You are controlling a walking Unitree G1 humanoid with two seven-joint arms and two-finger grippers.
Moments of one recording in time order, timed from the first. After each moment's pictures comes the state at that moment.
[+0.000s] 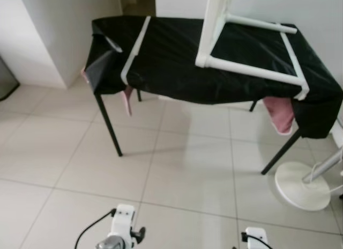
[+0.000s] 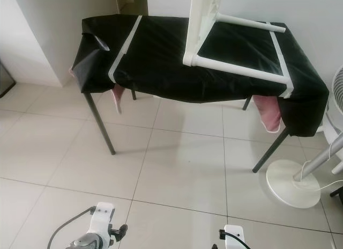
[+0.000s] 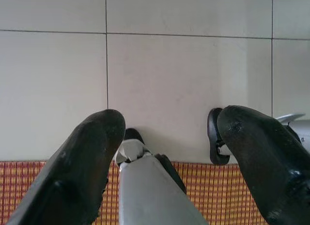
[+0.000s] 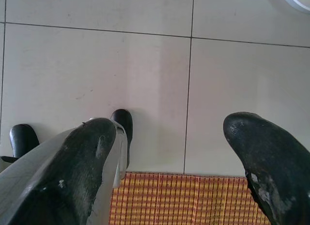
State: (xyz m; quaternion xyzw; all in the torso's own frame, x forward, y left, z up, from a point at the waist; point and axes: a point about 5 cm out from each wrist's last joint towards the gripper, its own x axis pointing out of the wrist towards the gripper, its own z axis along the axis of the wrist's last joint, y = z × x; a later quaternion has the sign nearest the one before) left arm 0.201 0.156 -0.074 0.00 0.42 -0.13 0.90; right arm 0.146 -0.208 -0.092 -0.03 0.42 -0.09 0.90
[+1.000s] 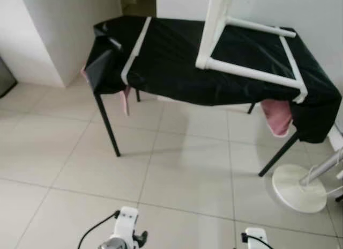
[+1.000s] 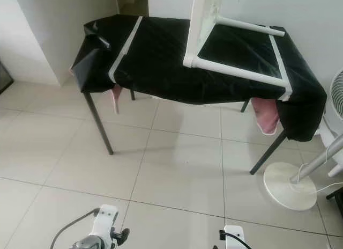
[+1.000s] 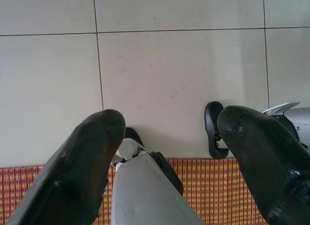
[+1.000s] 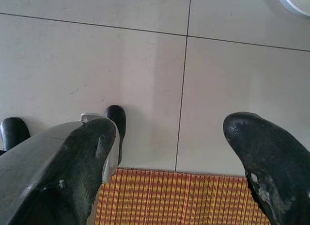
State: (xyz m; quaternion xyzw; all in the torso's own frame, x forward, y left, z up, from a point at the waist) left arm 0.200 0.150 -0.075 0.02 0.42 -0.15 0.90; right arm 0.145 -0.212 -0.092 -0.03 0.43 -0.08 0.90
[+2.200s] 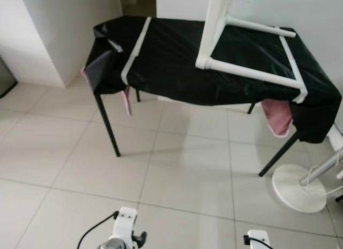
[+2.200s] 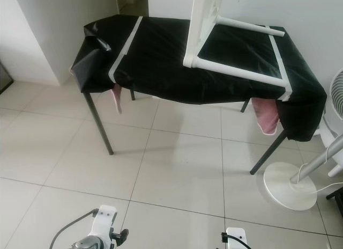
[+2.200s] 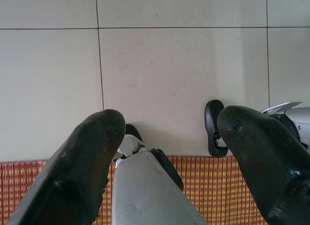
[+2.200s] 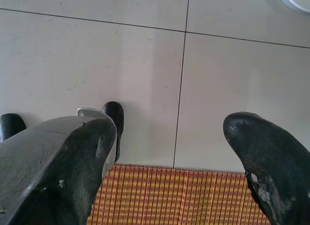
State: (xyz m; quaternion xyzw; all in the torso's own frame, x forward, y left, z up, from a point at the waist) left arm 0.199 0.153 -0.076 0.01 0.43 -0.14 0.89; right arm 0.141 -0.215 -0.093 -0.04 0.44 -0.08 0.89
